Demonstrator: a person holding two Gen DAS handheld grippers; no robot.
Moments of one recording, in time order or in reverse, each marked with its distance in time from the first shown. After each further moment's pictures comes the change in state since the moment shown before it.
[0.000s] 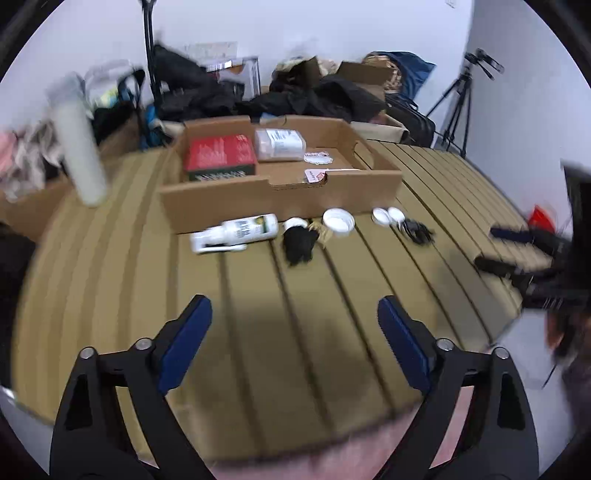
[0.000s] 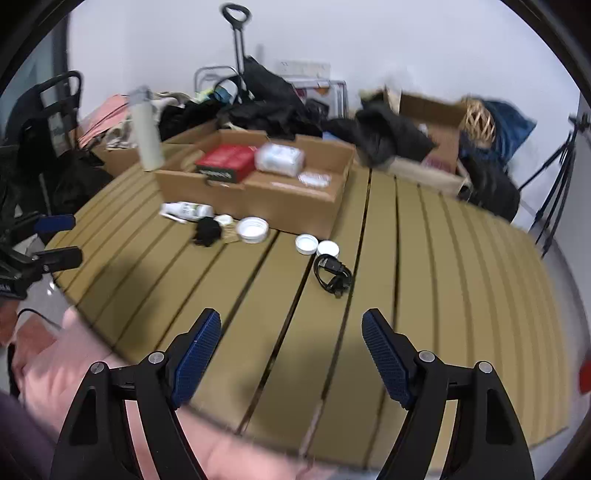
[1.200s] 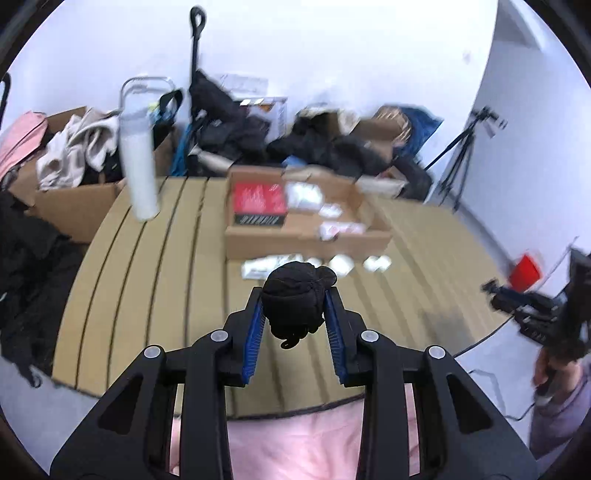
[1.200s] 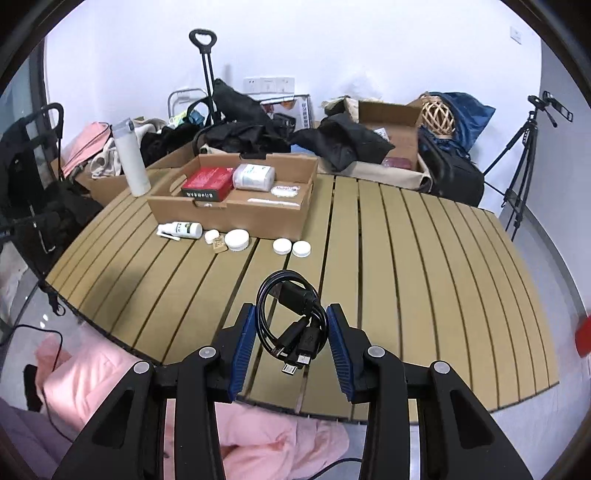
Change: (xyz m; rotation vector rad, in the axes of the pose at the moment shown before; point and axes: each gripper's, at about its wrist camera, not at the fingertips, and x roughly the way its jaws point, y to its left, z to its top) left arm -0.156 0.031 0.020 -0.094 -0.131 -0.032; right arm -0.110 0.006 -0.010 0.086 -0.068 -0.070
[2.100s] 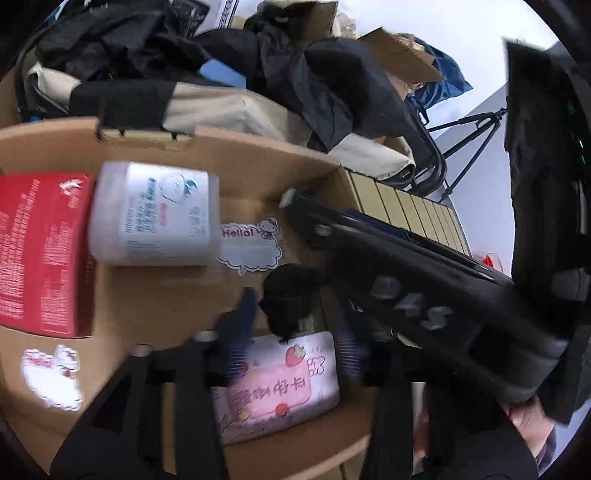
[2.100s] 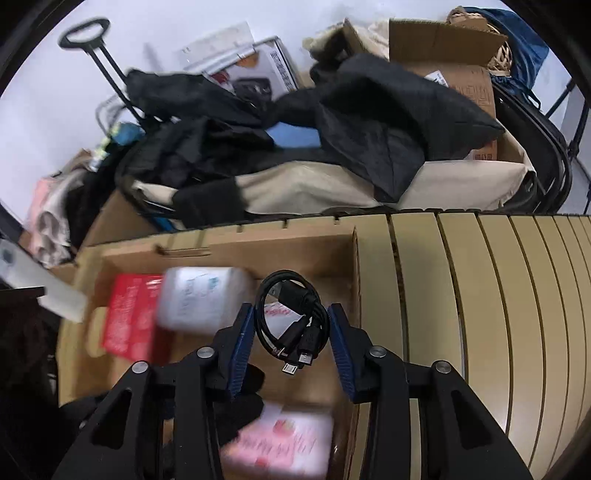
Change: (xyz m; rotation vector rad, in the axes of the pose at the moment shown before) left arm 0.397 -0.052 0.119 -0.191 0.398 -0.221; right arm 0.358 -0.037 0.222 0.219 0.267 0.060
